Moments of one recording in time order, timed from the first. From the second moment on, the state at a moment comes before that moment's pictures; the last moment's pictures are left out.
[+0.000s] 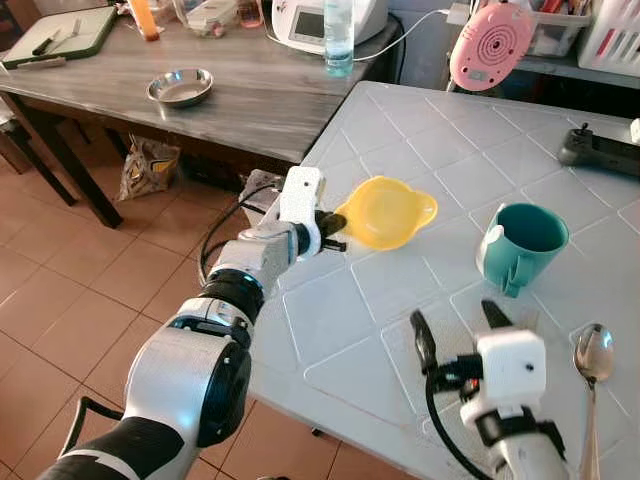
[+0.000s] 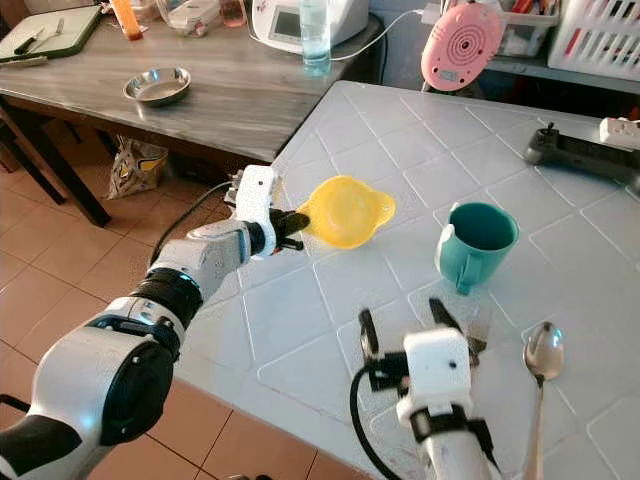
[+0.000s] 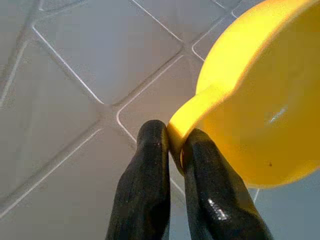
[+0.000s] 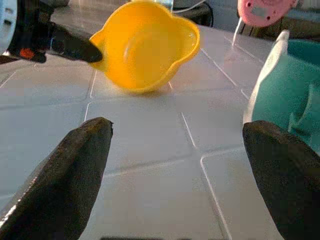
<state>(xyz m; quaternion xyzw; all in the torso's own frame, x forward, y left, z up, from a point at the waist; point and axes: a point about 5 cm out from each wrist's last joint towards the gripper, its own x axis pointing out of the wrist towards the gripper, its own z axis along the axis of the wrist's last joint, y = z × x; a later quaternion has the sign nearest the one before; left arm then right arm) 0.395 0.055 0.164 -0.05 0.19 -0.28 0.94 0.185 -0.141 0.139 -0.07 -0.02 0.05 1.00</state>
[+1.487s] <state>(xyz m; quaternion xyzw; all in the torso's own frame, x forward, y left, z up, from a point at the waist) 0.390 0.098 0.176 -0.02 0.03 -0.18 0.98 0.203 -0.143 0.151 -0.06 -0.07 0.02 1.00</state>
